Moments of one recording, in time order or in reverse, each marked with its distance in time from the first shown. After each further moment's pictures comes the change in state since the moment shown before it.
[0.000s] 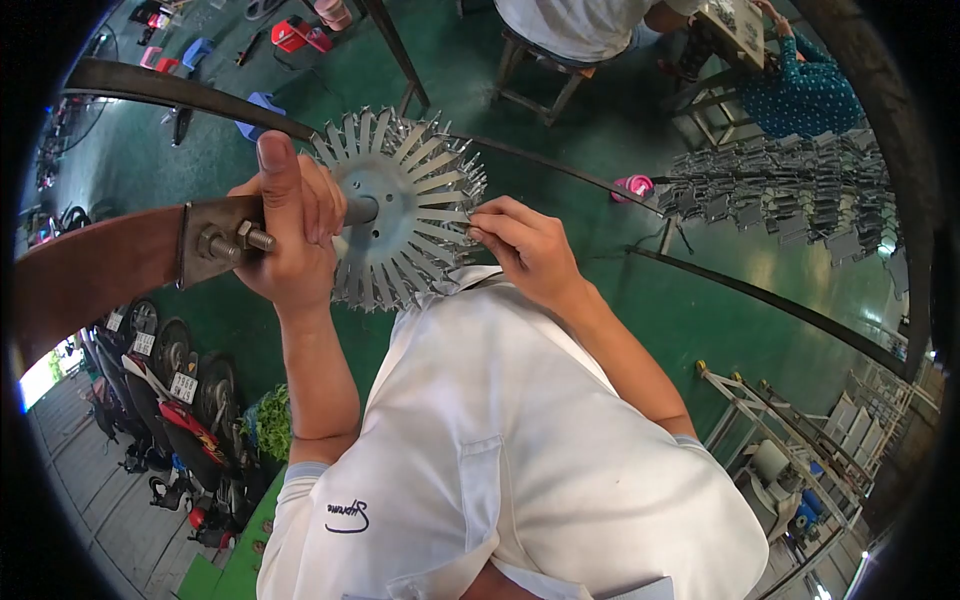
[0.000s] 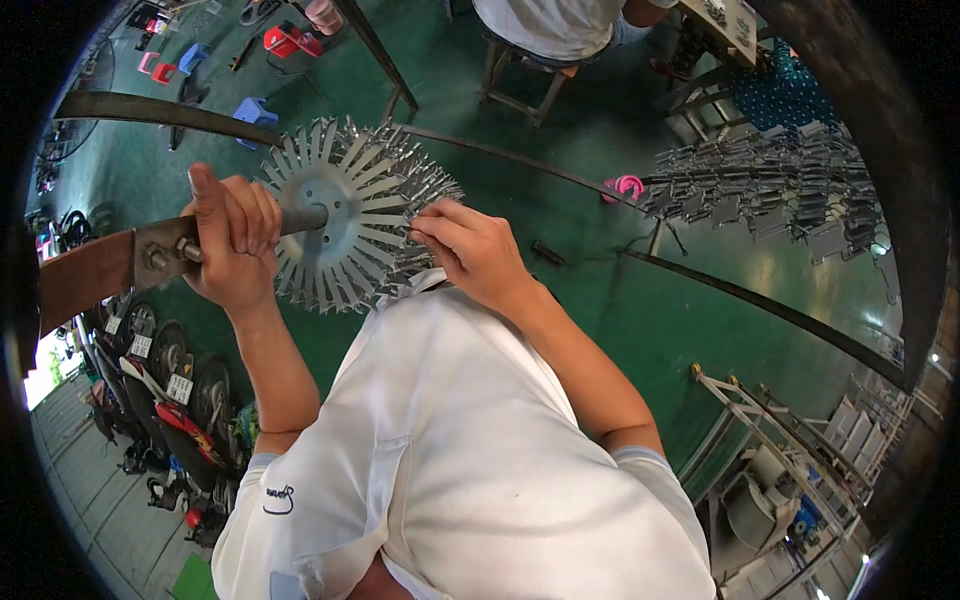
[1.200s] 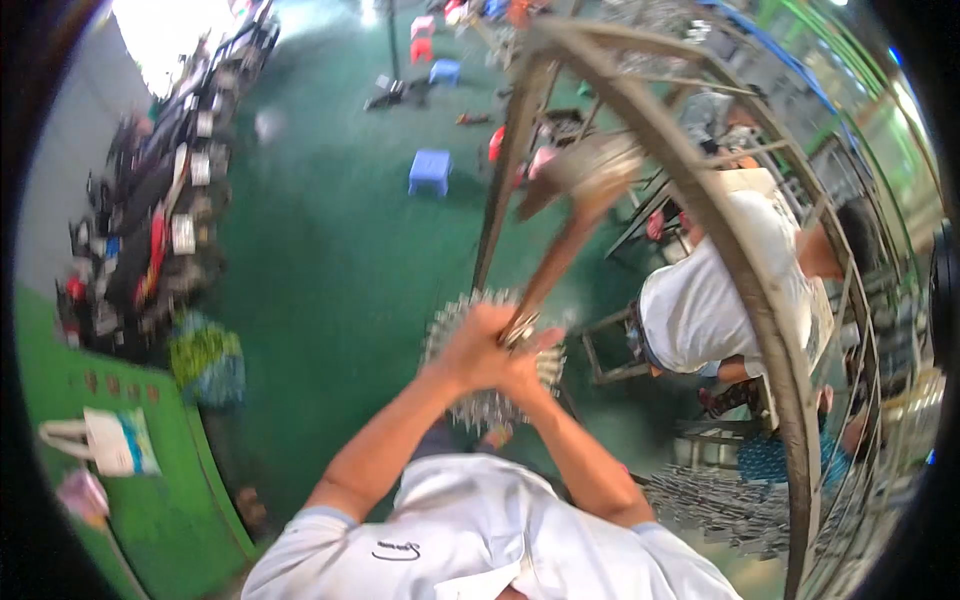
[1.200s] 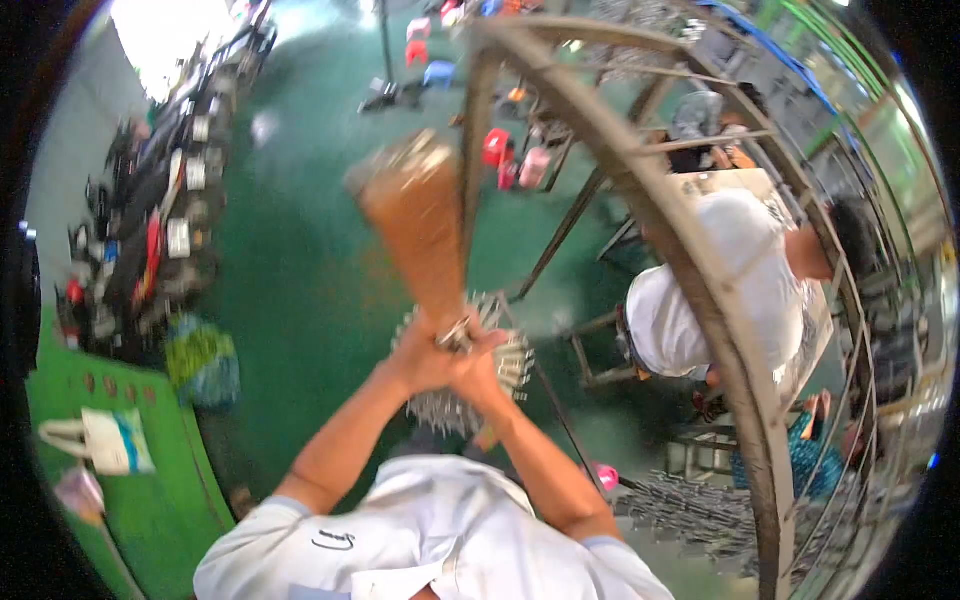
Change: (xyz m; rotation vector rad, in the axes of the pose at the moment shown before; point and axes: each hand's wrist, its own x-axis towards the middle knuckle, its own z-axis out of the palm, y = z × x) left_hand -0.044 -0.023 -0.067 0.624 0.211 0.035; right_hand 0.095 -0.022 0.158 0.453 -0.462 -0.047
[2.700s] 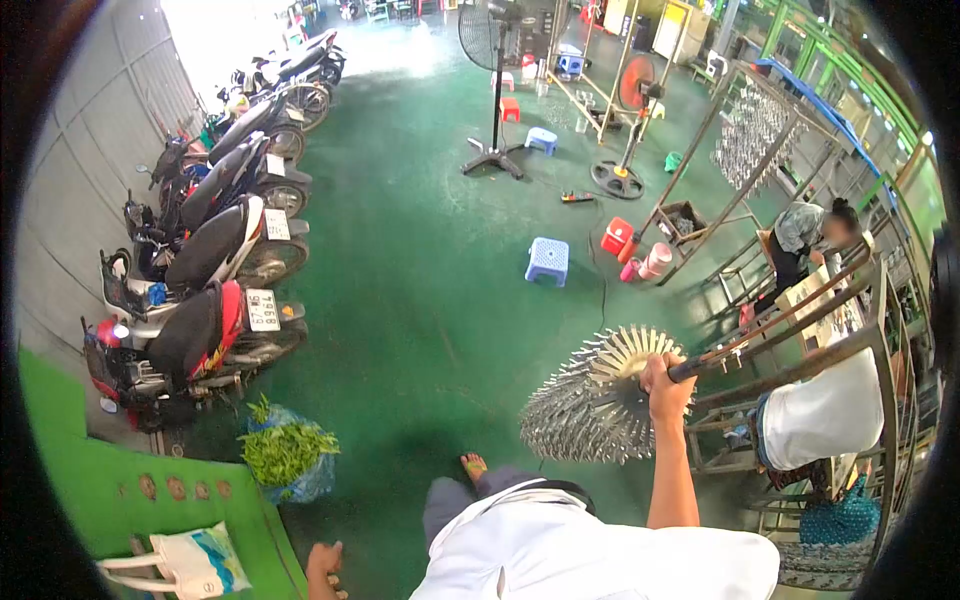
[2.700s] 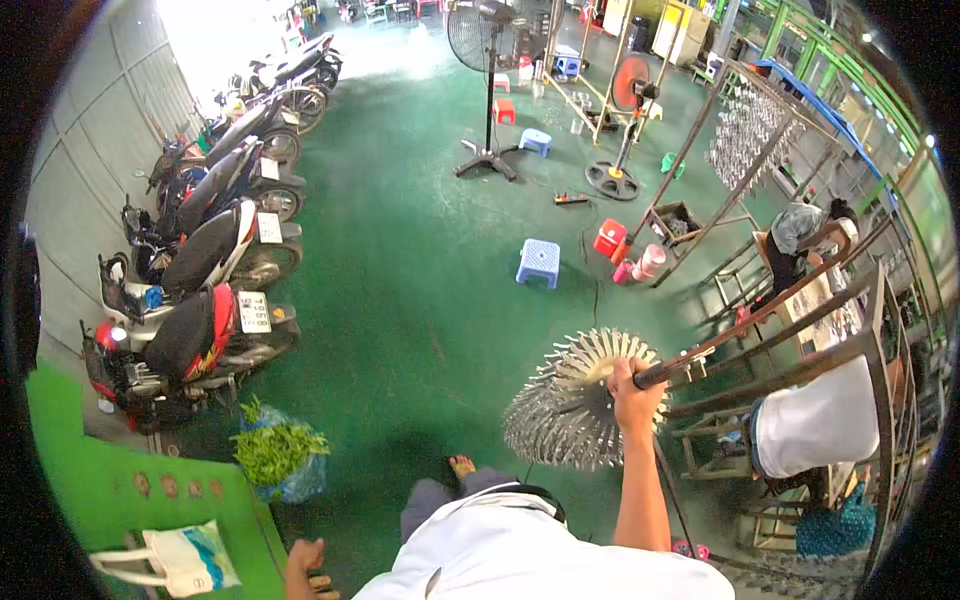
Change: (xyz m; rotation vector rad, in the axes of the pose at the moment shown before) left_hand -0.568 -0.364 -0.592 0.272 0.006 -1.883; right_hand 0.299 0.017 0.303 0.162 0.392 0.136
